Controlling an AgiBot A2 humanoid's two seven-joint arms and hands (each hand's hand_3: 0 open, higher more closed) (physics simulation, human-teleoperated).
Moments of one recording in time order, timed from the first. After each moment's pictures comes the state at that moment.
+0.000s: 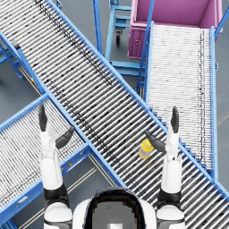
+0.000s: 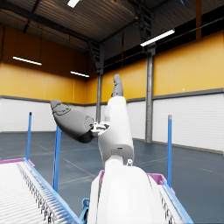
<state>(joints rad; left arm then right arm) 0.44 1.34 -0.12 -1.94 1.42 0.00 0.00 0.33 -1.40 -0.06 1.98 1.42 0.00 0.00</state>
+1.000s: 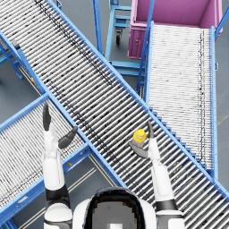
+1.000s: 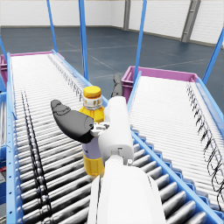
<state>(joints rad) 0.42 1.36 -0.10 -1.93 1.42 0.00 0.00 0.05 -1.40 0.16 1.64 1.42 0.00 0.00</state>
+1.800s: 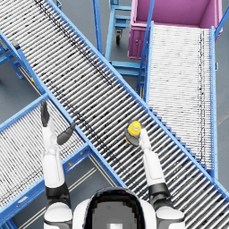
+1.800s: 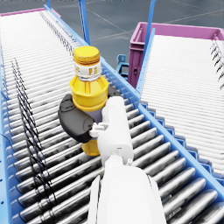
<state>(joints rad) 0.44 1.37 -0.12 -1.87 1.42 0.00 0.00 0.31 -1.50 0.22 1.15 1.42 0.05 0.00</state>
